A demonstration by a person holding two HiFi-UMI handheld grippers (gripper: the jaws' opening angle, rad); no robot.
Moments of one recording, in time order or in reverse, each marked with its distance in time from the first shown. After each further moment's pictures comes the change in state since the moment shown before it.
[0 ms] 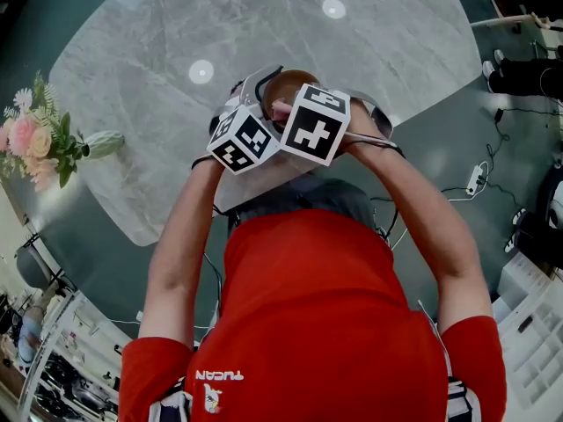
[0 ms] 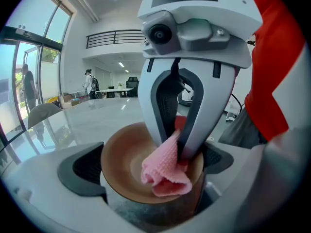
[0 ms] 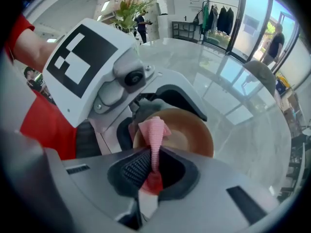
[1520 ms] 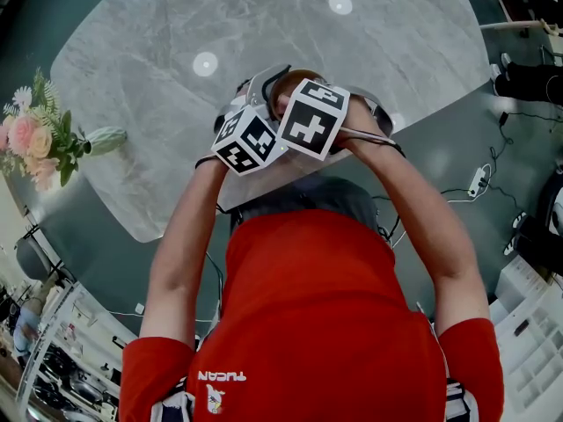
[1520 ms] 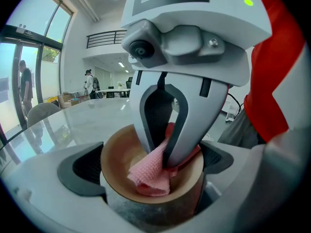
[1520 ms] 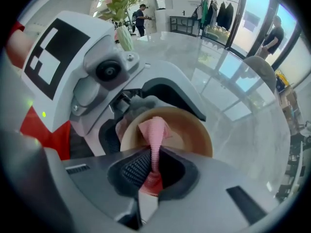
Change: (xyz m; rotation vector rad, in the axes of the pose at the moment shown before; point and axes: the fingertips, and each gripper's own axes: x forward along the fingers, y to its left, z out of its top) left arm 0.000 -0.001 0.000 -0.003 -0.003 -0.005; right arm 0.015 -0.013 0.000 0.019 0.054 -0.012
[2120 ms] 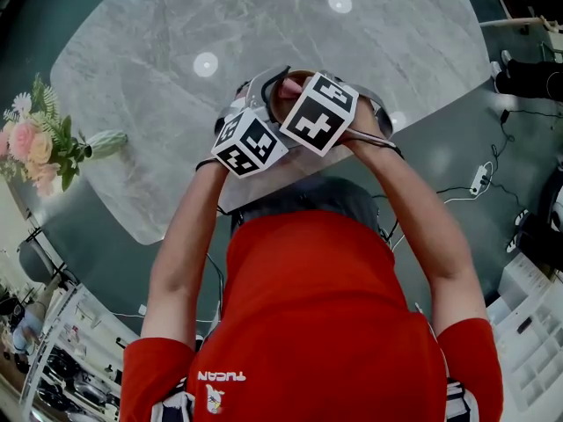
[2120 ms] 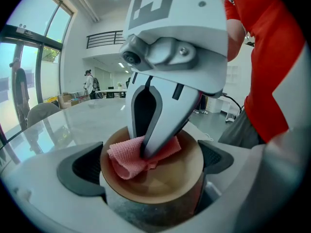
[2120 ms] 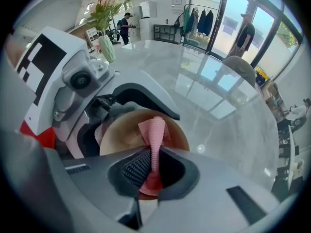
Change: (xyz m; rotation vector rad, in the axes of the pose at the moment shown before) left arm 0.000 0.000 0.000 0.001 -0.007 -0.002; right arm -0.005 -0.034 0.001 0.125 -0.083 -0.147
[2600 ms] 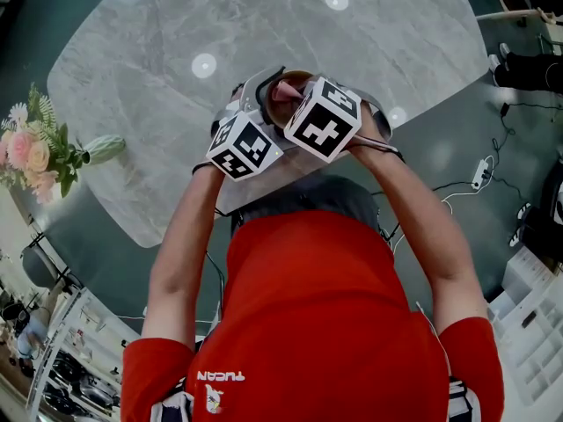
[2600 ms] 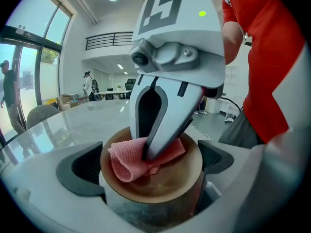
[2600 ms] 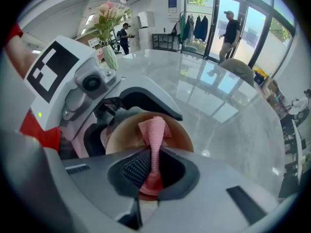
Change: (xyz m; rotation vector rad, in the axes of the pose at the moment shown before) left arm -0.001 -0.003 0.002 0.016 -0.016 -0.003; right arm -0.007 0.008 0.000 0.034 -0.095 0.034
